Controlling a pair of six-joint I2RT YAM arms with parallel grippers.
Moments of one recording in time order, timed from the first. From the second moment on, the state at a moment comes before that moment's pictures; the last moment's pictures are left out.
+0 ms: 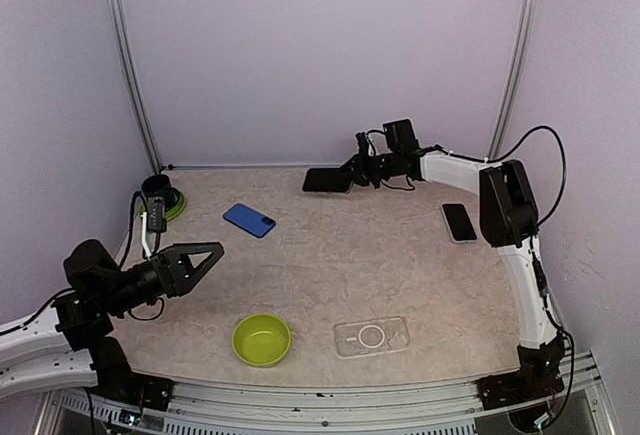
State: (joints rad) left arm -0.82 0.54 0.27 0.39 0.21 -0.75; right arm 0.42 2.39 2.00 -0.14 -0.68 0.67
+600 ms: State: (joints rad) left arm -0.82 0.31 0.27 0.11 0.12 -0.75; right arm 0.41 2.57 2.11 -0.24 -0.86 0.65
